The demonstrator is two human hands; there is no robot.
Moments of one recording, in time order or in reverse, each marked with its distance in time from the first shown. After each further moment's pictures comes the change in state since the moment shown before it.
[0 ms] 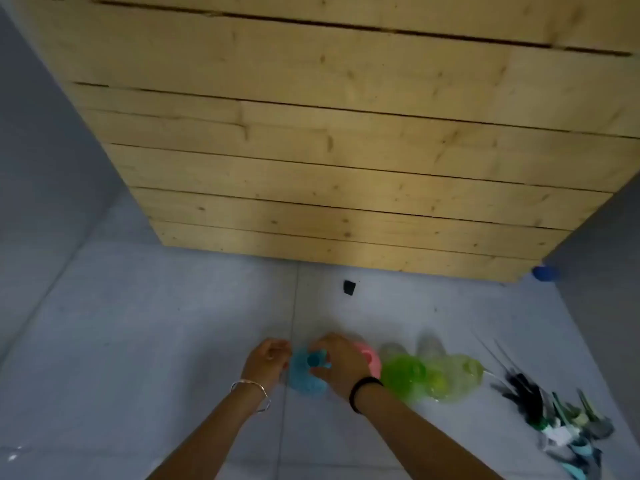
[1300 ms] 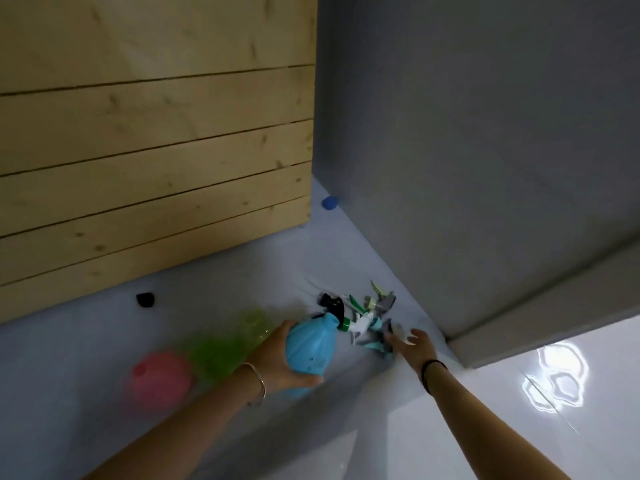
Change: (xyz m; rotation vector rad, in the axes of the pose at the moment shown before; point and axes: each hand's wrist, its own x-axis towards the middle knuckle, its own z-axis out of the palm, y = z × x) left_hand -0.087 0.004 0.297 0.707 -0.809 0.518; right_hand -0.251 0.350 -0.109 0.919 0.783 0.948
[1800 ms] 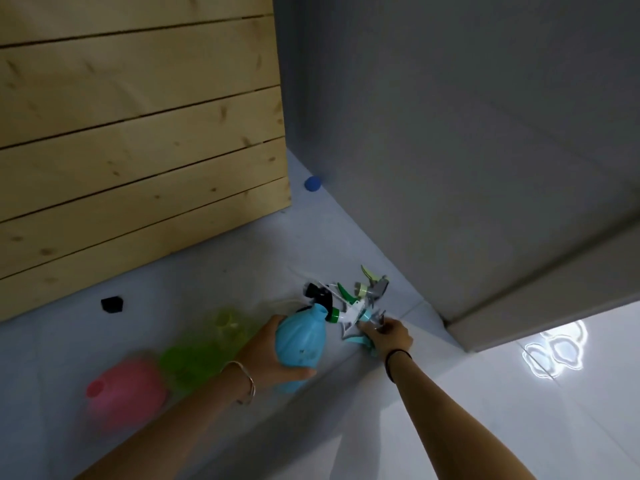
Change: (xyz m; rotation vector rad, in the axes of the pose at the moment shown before) left_hand 0.032 -0.008 0.019 -0.072 -0.011 -0.030; right_hand 0.045 0.025 0.043 -0.213 0.098 -0.031
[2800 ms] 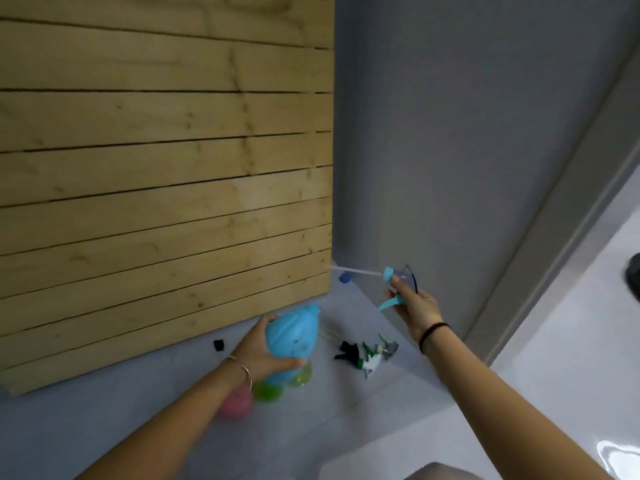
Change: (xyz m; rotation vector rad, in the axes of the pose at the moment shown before) left_hand -0.251 0.127 -0.113 0.013 0.307 0.168; right_hand -0.305 -0.155 -0.180 1.019 -0.271 -0.358
